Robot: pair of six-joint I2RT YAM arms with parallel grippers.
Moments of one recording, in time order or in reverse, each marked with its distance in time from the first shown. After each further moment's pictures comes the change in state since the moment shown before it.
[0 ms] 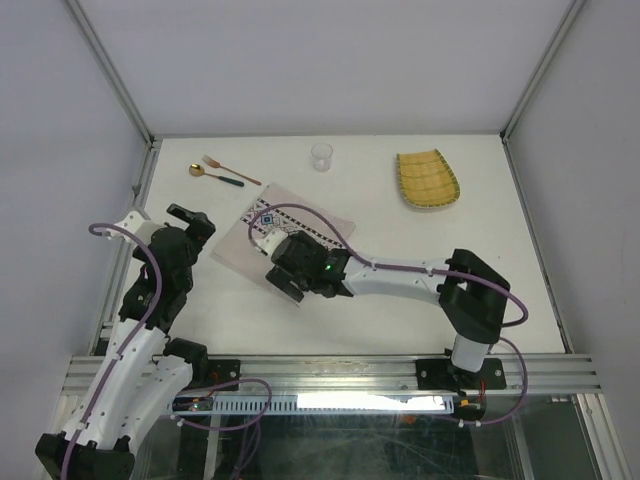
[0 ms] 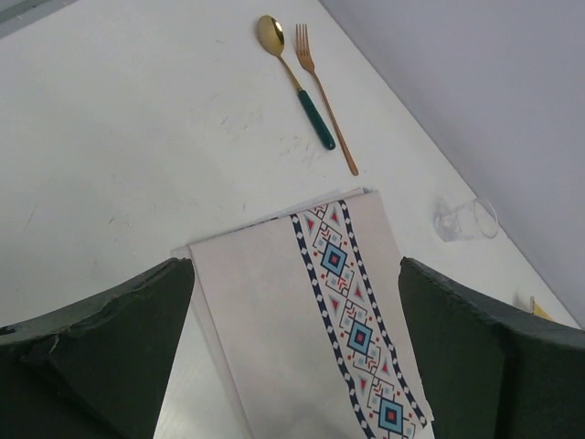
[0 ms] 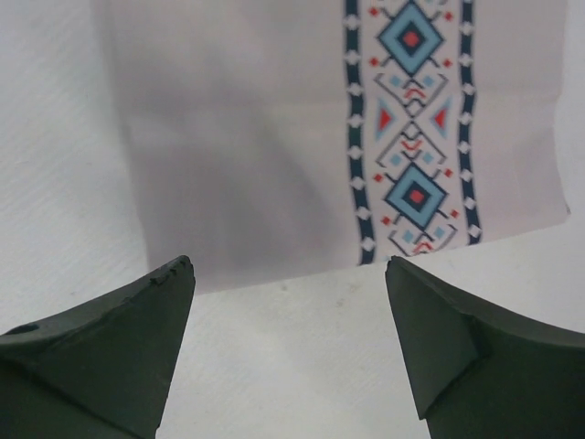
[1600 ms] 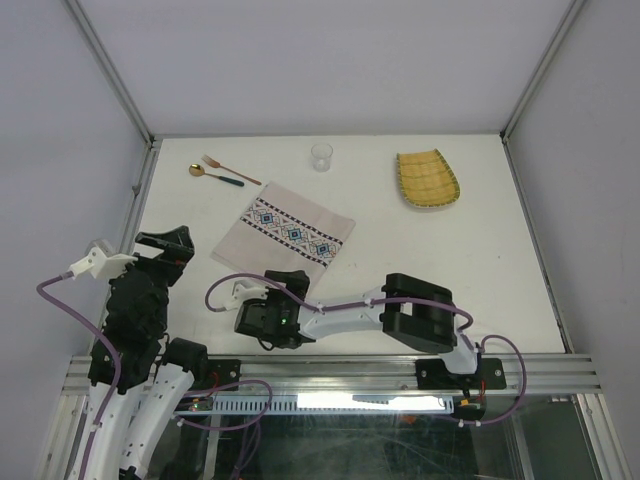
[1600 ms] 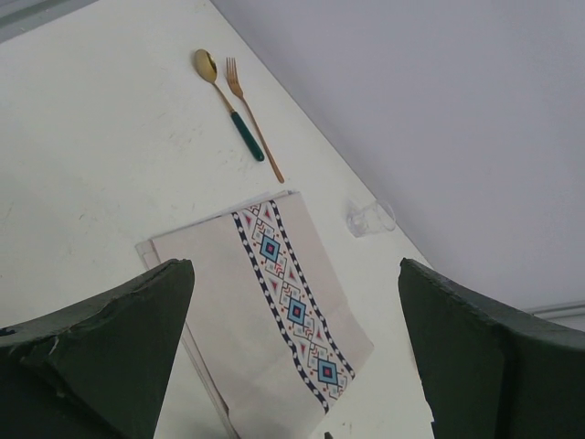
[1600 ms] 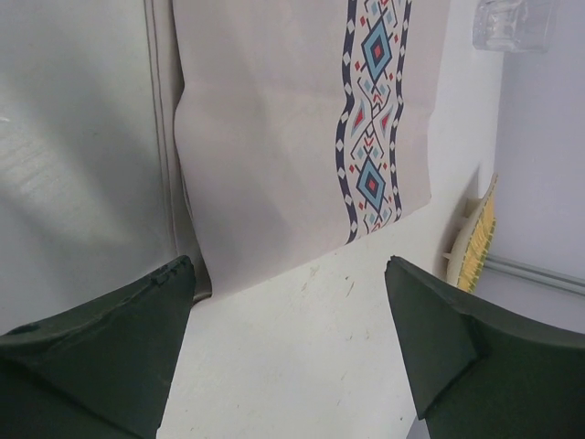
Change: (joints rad) left arm 0.000 -0.382 0.055 -0.225 0.069 -0.045; right arm 0.309 0.291 0.146 -0.075 0.547 -0.161
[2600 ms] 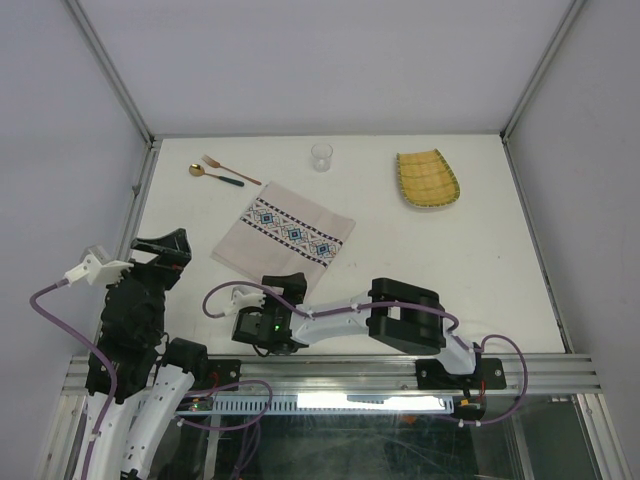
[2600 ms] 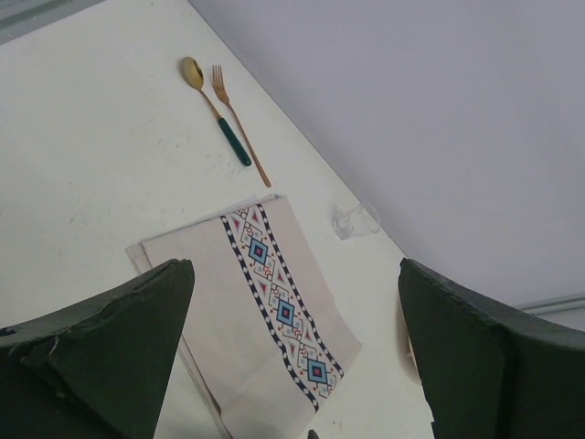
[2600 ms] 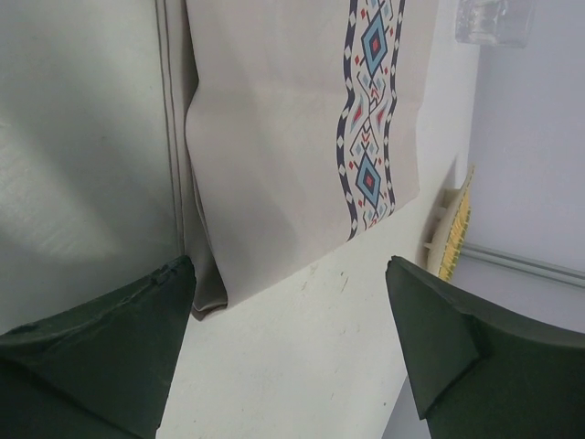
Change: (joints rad) left arm 0.000 -0.055 -0.005 -0.010 0.013 0.001; right arm 0.021 0.077 0.042 -0.037 0.072 0.019
